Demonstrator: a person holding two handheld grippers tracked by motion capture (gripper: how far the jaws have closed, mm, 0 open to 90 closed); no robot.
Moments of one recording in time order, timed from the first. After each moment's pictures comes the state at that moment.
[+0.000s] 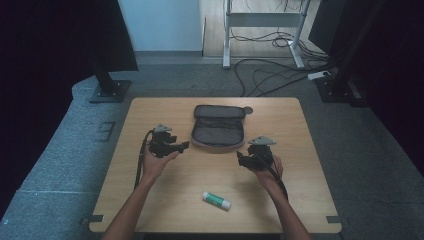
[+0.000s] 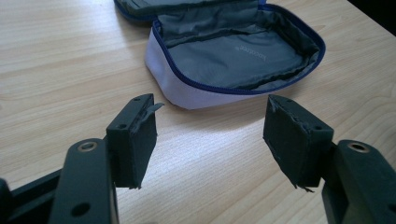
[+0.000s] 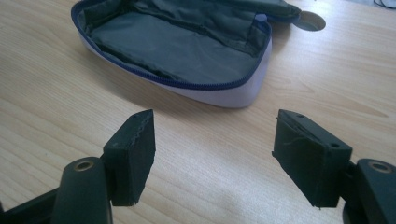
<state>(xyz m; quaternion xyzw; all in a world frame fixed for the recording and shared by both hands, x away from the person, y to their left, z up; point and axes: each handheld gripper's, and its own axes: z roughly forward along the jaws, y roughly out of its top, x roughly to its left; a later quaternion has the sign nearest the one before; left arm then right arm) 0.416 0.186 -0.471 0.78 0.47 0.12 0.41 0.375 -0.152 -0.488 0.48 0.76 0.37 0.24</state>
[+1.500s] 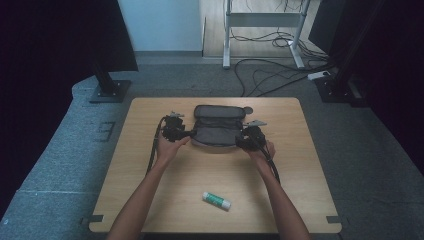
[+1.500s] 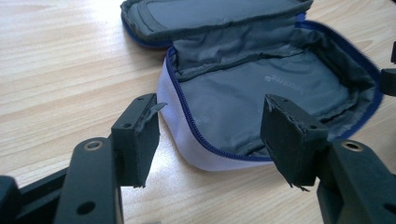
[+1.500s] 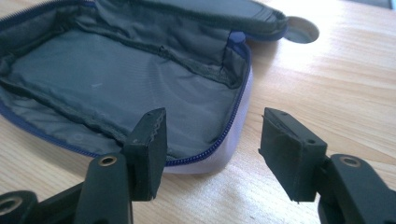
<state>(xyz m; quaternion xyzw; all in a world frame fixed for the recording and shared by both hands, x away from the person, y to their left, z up) 0.478 0.153 -0.480 0.78 0.49 0.13 0.38 0.453 -0.142 -0.504 0.52 0.75 0.34 0.24</state>
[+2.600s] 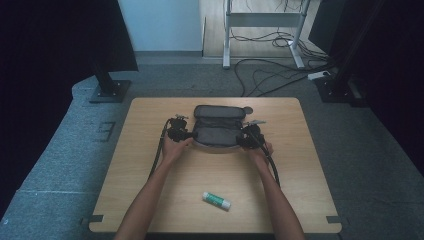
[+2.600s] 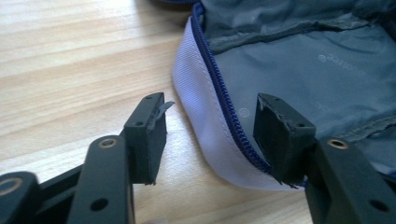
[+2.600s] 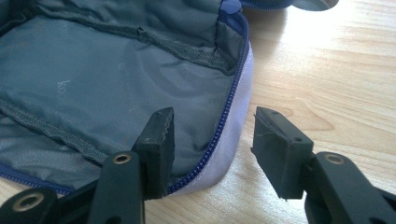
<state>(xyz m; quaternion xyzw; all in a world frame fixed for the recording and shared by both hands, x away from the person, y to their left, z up) 0.505 0.145 -0.518 0.77 0.52 0.11 0.34 0.477 -0.145 -0.529 0.55 0.74 0.33 0.20</state>
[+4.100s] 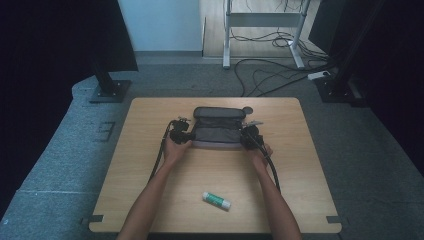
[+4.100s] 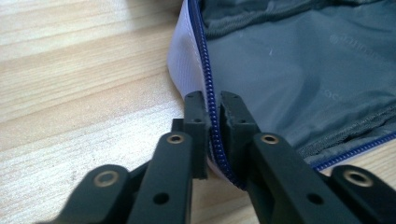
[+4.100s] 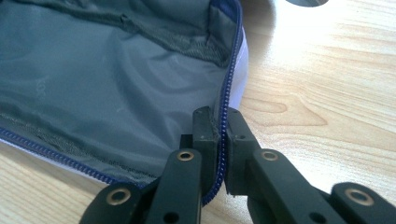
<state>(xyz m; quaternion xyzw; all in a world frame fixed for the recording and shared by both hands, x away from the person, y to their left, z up) 0.504 0.140 -0.526 0.79 0.51 0.11 0.32 0.476 -0.140 -0.532 0.55 0.74 0.31 0.22</state>
